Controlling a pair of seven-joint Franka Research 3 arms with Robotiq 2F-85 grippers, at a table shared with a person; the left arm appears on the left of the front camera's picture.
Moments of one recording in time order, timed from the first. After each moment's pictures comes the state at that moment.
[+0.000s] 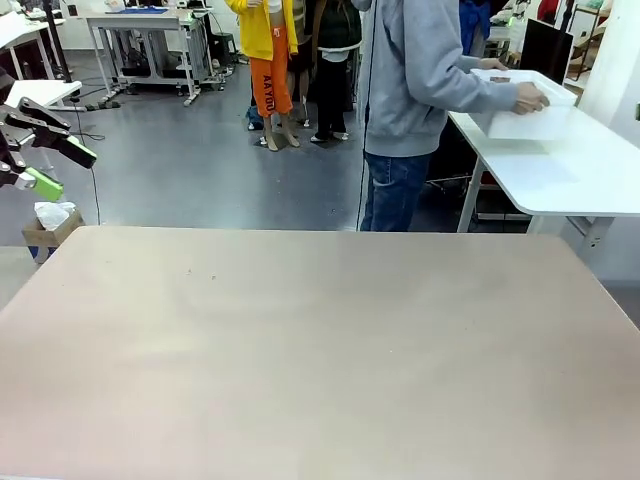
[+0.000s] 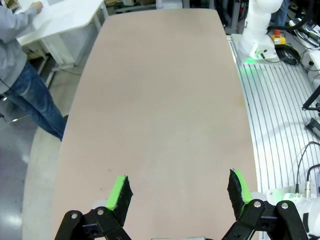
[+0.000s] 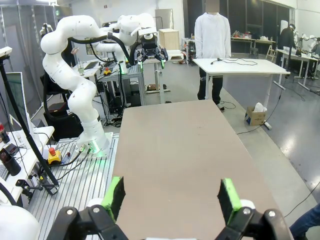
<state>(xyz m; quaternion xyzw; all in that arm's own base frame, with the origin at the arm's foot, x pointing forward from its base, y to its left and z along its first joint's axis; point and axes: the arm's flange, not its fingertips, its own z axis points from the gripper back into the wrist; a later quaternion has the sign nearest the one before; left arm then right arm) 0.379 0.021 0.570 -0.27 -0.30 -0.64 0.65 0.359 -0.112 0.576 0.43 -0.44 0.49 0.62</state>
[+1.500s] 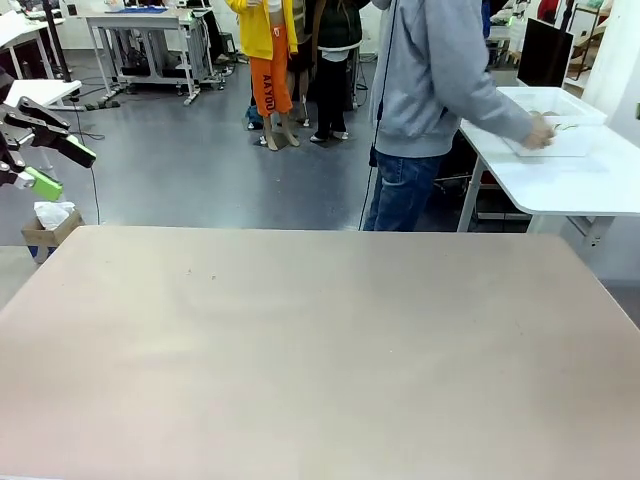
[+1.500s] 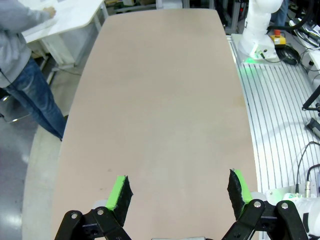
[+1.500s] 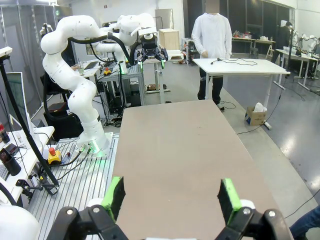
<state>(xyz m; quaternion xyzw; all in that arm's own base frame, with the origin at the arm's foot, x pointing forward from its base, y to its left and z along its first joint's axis) 0.379 0.021 0.570 -0.27 -0.30 -0.64 0.65 0.359 -0.112 0.576 0.43 -0.44 0.49 0.62</state>
